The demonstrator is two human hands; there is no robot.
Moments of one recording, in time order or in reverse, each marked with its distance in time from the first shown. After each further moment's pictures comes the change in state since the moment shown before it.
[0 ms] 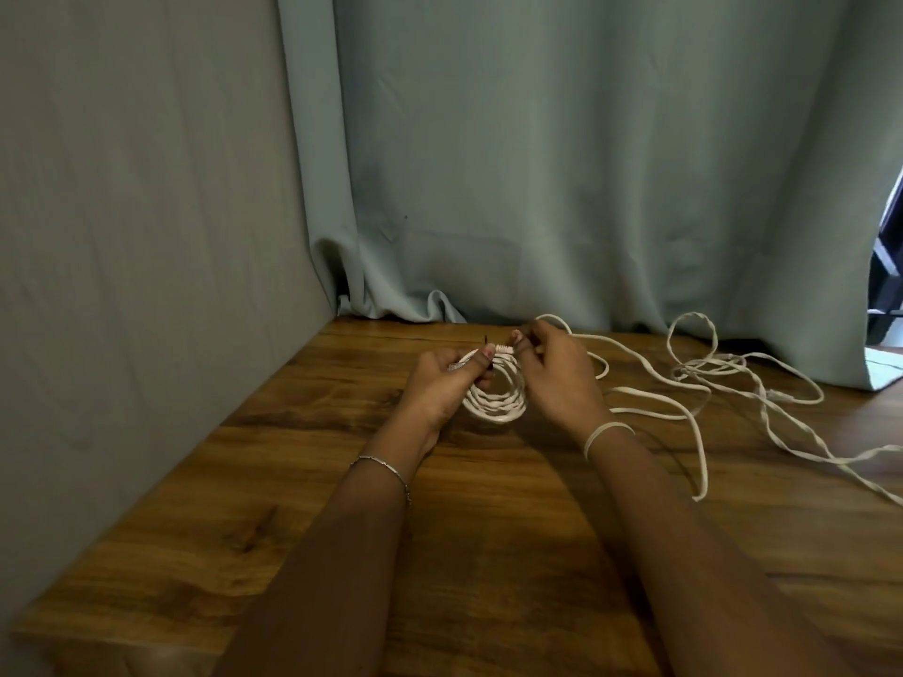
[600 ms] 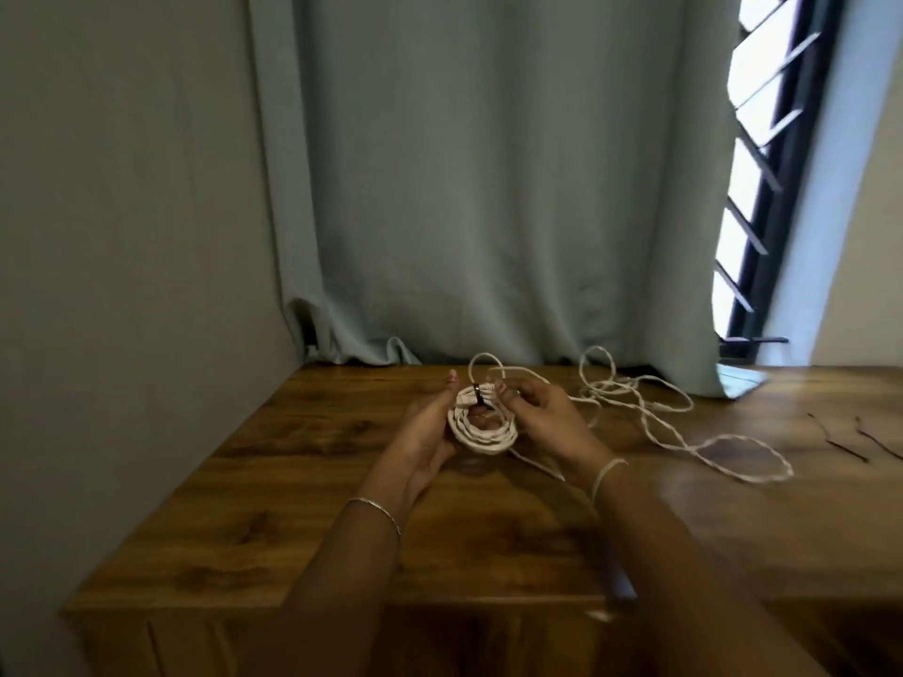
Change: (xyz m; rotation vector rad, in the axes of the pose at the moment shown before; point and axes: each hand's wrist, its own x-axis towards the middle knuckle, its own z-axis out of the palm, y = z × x) left_hand -0.085 0.040 0.048 -0.293 -0.144 -0.187; right_hand -0.069 -0.014 -0.084 0.562 -0.120 0.233
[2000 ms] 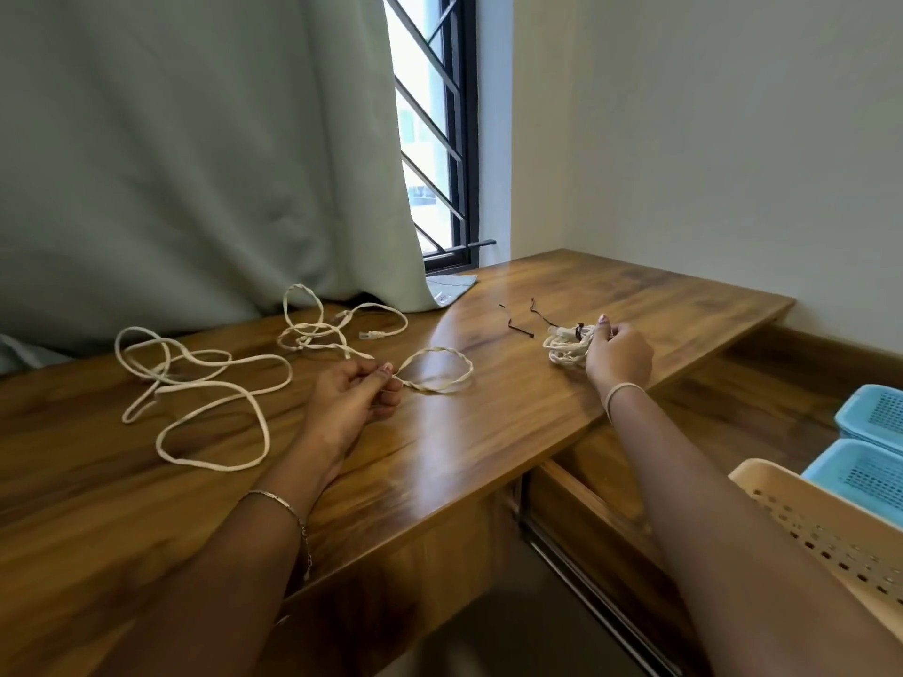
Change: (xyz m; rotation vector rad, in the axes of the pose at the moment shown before) left_hand 0.040 -0.132 0.217 0.283 -0.275 0.101; right_hand -0.102 0.104 -0.382 -0.648 1.237 0.508
